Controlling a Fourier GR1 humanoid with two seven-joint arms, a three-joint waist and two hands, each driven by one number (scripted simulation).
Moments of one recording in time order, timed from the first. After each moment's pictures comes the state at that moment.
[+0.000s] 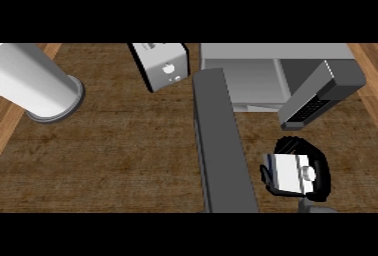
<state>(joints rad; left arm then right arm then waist) 0.84 0.20 -0.39 -2.03 0.27 0.05 -0.71 0.00 -0.01 -0.06 -1.37 -0.09 0.08 -0.62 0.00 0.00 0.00</state>
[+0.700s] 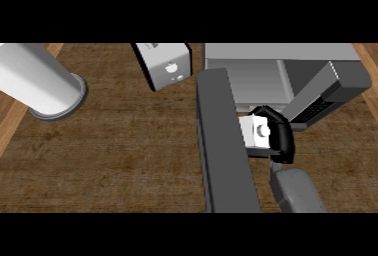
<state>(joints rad) 0.83 0.24 -0.34 -2.04 0.32 0.03 -0.71 -0.28 0.00 0.02 -1.14 0.00 -0.20 -0.53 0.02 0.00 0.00</state>
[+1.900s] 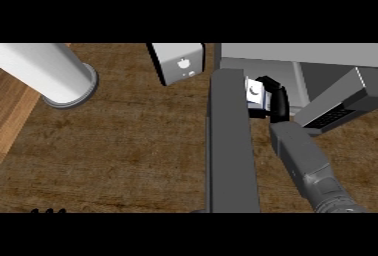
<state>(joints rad) 0.77 0.27 -0.29 -1.97 0.36 -0.03 -0.72 -0.84 -0.12 -0.17 -0.25 0.05 -0.43 -0.74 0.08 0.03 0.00</state>
